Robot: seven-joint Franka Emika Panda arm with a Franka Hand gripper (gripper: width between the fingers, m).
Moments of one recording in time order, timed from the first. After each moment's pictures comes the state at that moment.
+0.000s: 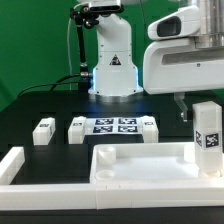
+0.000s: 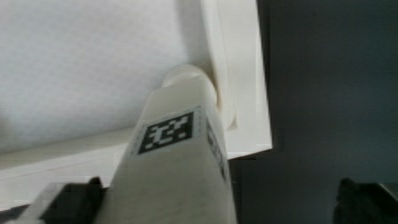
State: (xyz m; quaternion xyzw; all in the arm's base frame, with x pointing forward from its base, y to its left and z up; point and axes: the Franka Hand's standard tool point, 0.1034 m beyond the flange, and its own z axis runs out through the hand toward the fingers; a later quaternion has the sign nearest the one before) arm 0.642 0.116 0.118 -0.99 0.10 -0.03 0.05
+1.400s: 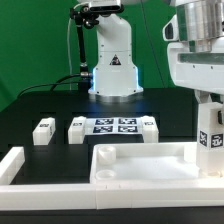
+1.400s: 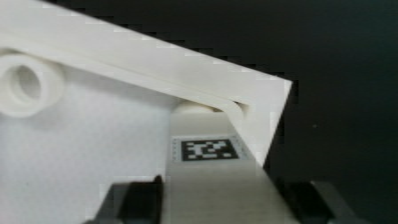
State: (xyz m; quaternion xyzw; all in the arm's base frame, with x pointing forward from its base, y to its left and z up) arm 0.638 0.120 0.113 -0.79 0.61 0.00 0.08
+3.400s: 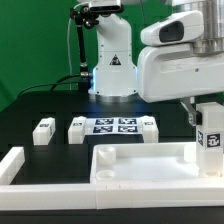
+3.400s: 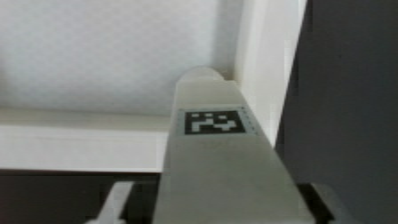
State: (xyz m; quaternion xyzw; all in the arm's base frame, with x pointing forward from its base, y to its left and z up) arm 0.639 0.108 0.111 -1.00 -0.02 -0.03 0.04
